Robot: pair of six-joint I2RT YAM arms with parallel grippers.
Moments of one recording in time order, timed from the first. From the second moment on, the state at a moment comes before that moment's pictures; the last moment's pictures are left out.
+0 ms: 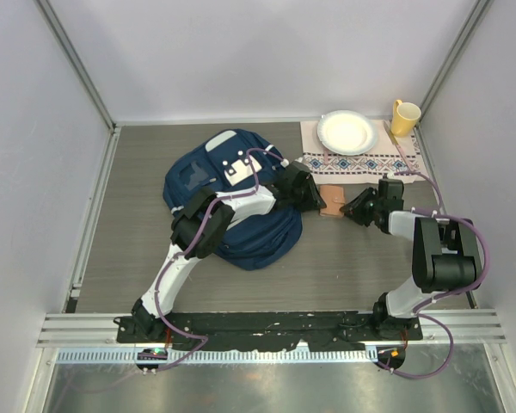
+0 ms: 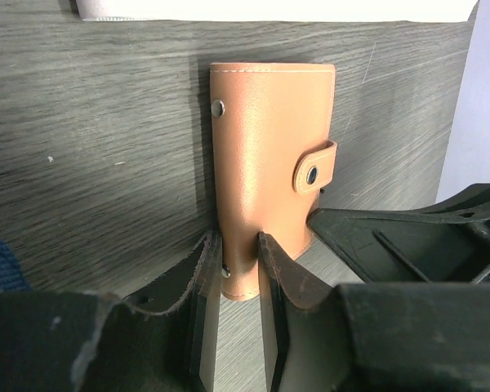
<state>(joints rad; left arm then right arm) -0.82 2.35 1.70 -0.02 0.16 -1.00 -0.06 1.58 0.63 0.16 -0.30 0.74</state>
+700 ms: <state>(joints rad) -0.82 2.35 1.69 0.00 0.17 -1.00 -0.06 1.54 0.60 0.20 -0.34 0.77</state>
